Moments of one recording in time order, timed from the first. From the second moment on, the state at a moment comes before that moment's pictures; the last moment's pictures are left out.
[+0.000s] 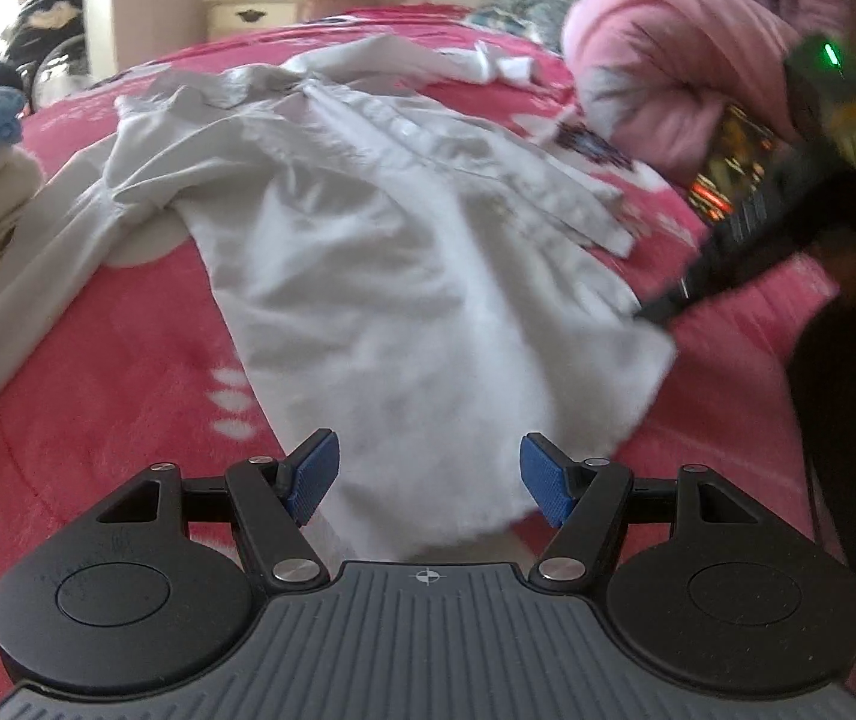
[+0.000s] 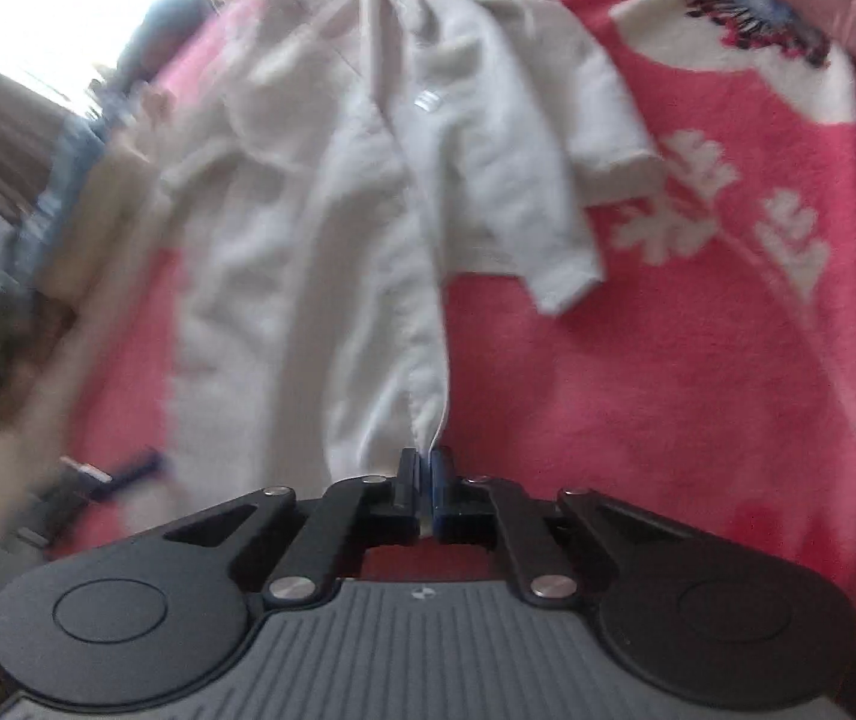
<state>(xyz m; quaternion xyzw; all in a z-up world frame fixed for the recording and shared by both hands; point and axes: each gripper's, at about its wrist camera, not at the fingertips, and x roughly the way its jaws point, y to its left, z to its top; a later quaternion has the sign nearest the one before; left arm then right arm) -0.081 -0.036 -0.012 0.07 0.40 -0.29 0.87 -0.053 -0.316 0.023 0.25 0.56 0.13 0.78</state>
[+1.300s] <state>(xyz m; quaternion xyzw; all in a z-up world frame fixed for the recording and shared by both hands) -0.087 -0.014 0.000 0.09 0.39 -0.17 0.90 -0.005 -0.291 0.092 0.33 0.44 0.27 0.79</state>
